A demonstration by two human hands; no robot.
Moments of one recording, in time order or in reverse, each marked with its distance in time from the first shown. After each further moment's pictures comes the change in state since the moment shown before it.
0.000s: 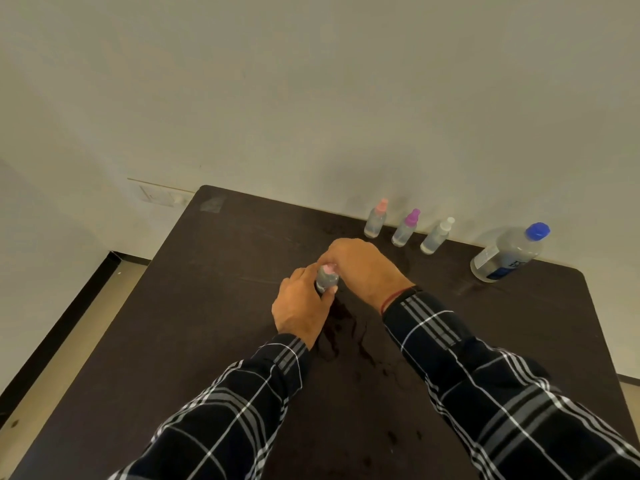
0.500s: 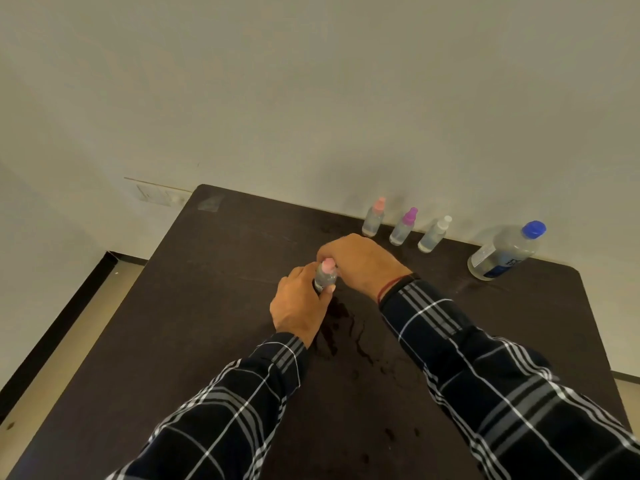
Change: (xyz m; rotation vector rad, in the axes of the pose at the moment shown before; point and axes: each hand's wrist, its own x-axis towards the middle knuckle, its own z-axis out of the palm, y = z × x) left_hand 0.002 -0.004 0.004 0.001 0.013 0.038; right_hand -0.027 0.011 0.009 0.019 0.271 -0.156
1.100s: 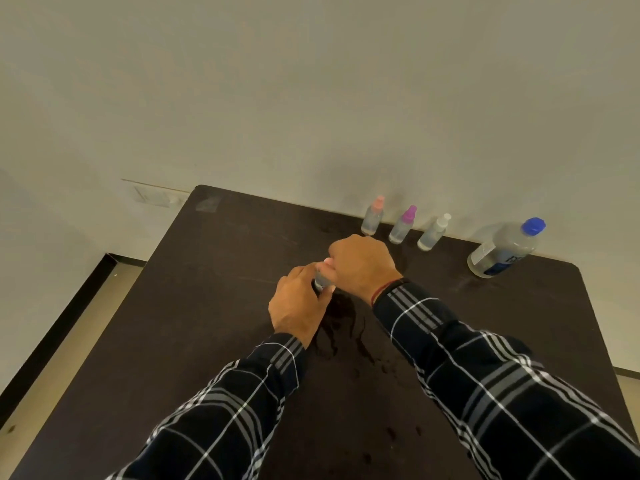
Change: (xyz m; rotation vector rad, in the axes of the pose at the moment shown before) left_hand 0.004 -0.003 0.001 0.007 -0.063 0.001; right_hand 0.000 0.000 0.019 -0.119 0.221 0.126
